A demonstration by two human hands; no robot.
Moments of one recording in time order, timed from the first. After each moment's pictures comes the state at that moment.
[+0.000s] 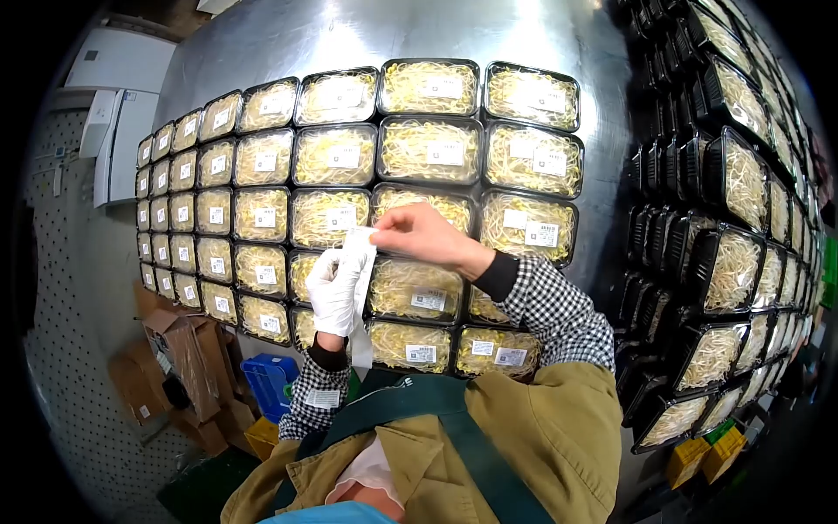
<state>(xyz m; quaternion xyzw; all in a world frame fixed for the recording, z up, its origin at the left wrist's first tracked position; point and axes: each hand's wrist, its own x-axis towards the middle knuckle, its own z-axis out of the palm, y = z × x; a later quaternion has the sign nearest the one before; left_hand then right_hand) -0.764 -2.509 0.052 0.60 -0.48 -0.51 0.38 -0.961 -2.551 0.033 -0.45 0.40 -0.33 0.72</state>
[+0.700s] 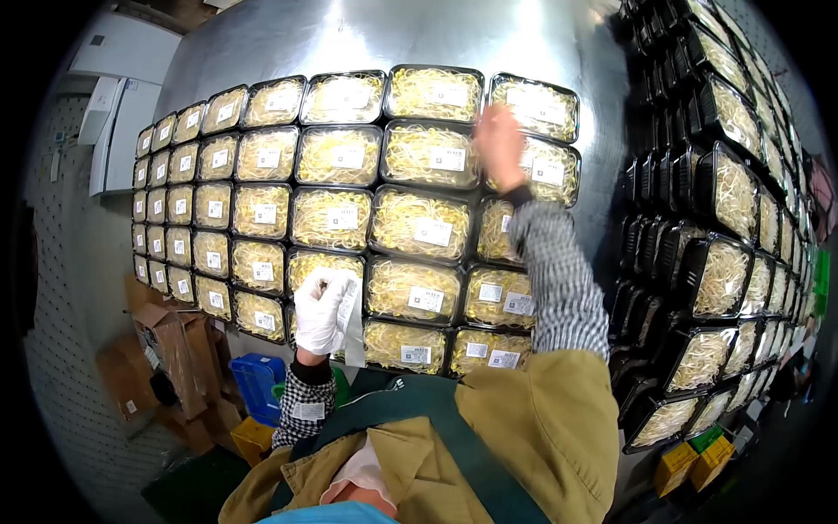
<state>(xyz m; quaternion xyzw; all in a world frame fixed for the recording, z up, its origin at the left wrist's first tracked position) -0.735 -2.494 0.073 0.58 -0.42 -0.60 0.37 -1.065 -2.650 -0.048 -0.52 0.77 -0.32 0.20</state>
